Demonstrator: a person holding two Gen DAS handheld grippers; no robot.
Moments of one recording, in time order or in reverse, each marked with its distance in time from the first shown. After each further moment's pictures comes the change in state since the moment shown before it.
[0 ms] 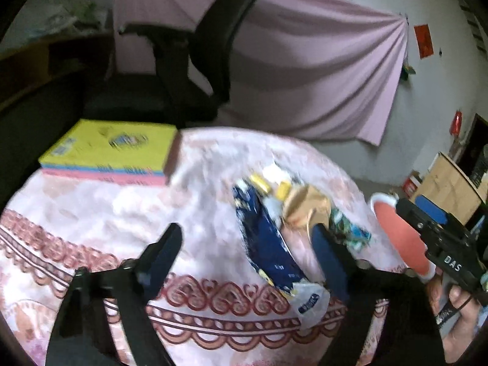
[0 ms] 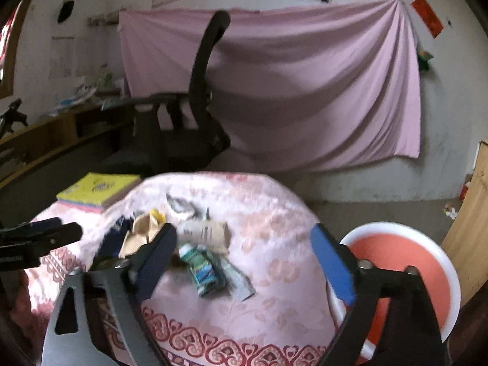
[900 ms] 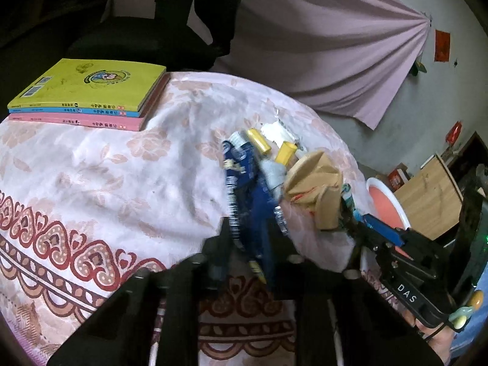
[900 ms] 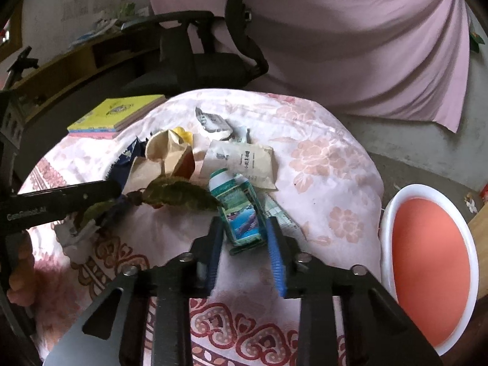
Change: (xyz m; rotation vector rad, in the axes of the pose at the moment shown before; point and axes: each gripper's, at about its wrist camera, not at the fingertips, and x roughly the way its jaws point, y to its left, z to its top) left arm 0.041 0.015 0.003 -0.125 0.188 -0.071; right arm 0.052 0.028 -0.020 -0.112 0.299 0.114
